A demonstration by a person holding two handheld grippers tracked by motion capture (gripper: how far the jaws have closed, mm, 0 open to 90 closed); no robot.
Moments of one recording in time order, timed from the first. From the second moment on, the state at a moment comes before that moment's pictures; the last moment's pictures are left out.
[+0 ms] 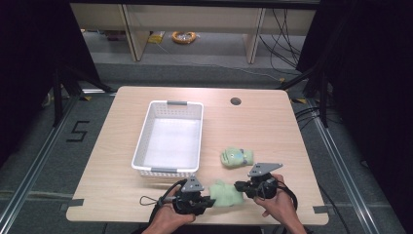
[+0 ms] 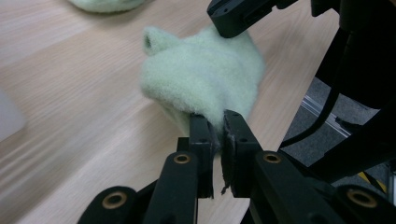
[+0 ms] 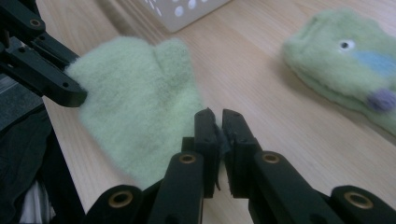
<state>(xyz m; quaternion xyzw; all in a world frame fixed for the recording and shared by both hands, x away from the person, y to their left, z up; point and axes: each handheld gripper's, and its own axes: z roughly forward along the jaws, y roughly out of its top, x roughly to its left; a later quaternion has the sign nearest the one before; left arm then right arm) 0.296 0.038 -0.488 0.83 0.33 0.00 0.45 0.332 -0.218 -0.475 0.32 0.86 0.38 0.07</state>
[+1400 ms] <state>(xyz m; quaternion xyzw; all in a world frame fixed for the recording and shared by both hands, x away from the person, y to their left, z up) 0.294 0.075 -0.484 0.82 0.37 0.03 0.44 0.373 -0.232 -0.459 0.32 0.88 0.33 0.16</state>
